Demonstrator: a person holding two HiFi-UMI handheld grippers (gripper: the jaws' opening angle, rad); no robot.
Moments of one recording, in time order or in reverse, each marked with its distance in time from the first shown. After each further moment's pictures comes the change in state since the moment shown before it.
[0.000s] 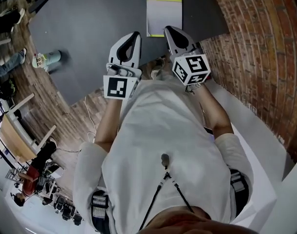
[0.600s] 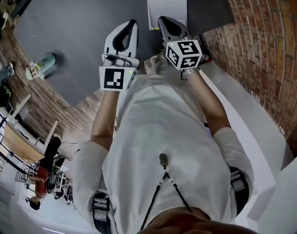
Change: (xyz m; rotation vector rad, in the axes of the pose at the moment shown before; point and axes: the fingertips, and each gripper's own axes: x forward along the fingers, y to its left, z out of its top) left arm 0.047 0.079 -0.046 -0.076 0.041 -0.057; right arm 0.104 -0.023 -0.080 0.074 0.183 -0.107
